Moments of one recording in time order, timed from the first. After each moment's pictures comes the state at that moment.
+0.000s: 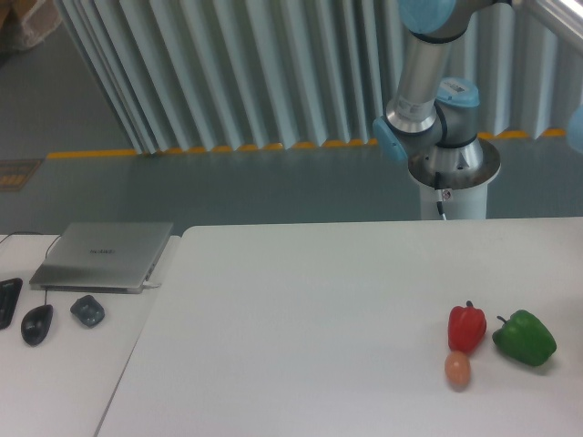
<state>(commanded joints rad) 2.78 -1.99 -1.45 -1.04 1.43 0.77</state>
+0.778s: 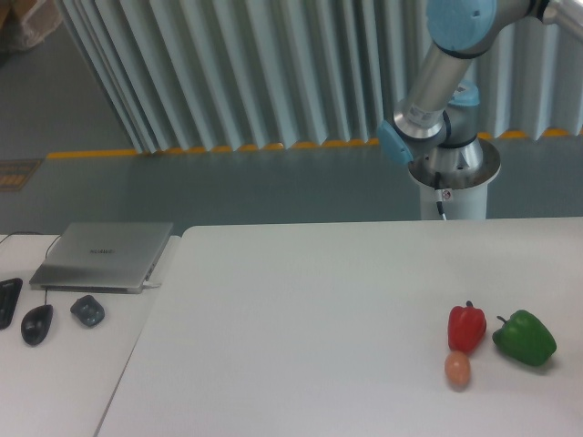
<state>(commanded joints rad) 2.84 -2.11 -1.40 -0.99 1.43 0.77</state>
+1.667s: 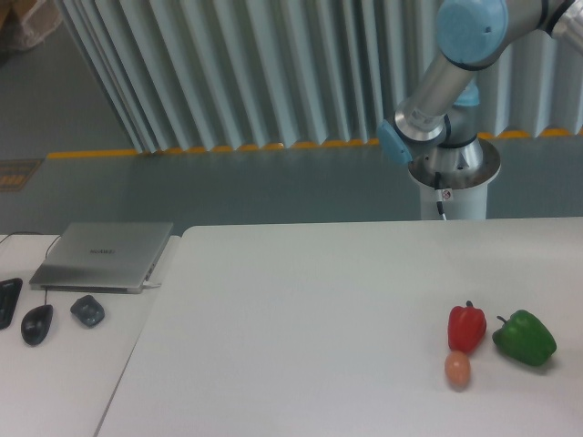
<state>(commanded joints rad) 2.83 -2.14 -1.41 -0.98 1.47 0.77</state>
